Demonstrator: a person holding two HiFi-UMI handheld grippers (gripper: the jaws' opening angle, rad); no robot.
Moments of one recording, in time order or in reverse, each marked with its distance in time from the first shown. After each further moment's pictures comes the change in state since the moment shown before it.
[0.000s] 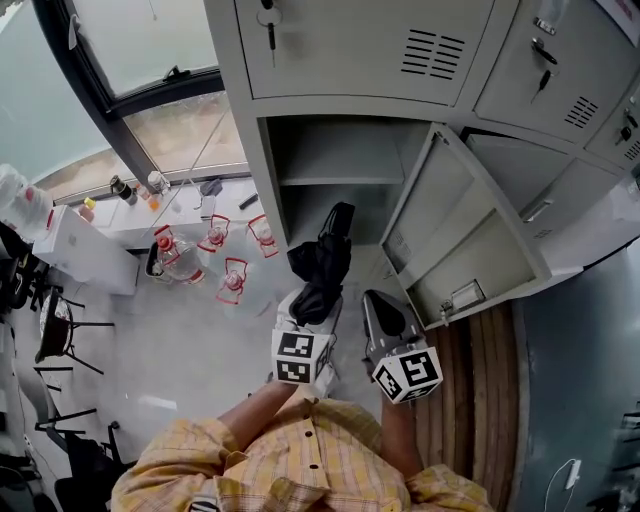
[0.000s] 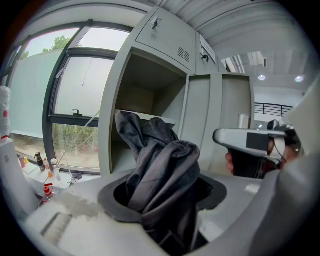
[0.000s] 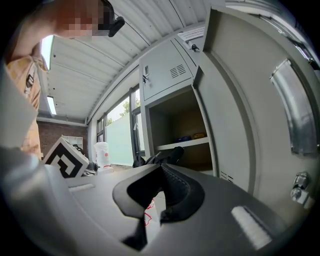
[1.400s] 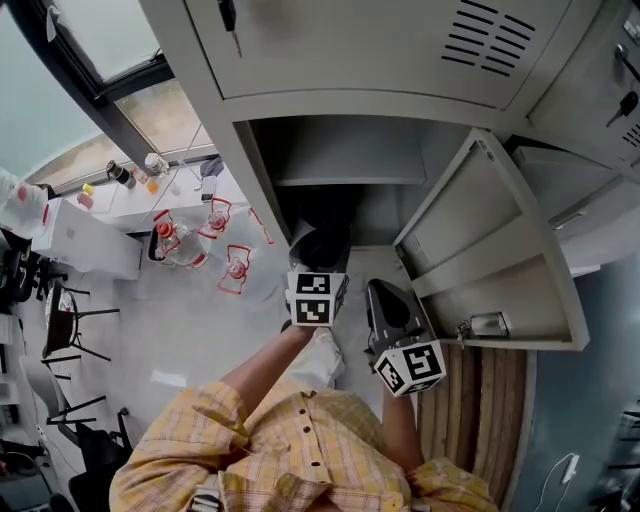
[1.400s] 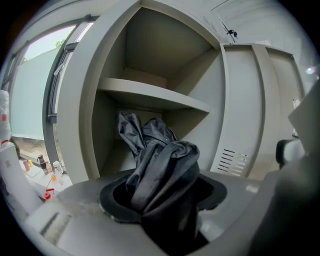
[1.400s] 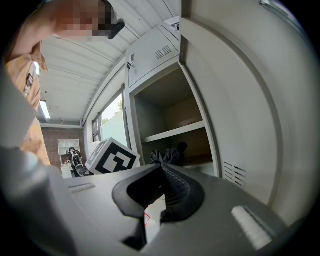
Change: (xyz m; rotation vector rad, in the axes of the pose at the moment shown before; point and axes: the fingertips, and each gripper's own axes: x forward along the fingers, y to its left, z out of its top) left arm 0.134 0.072 0.015 0.001 0.042 0.092; right arm 0.057 -0.038 -0.031 0.066 0.042 -0.022
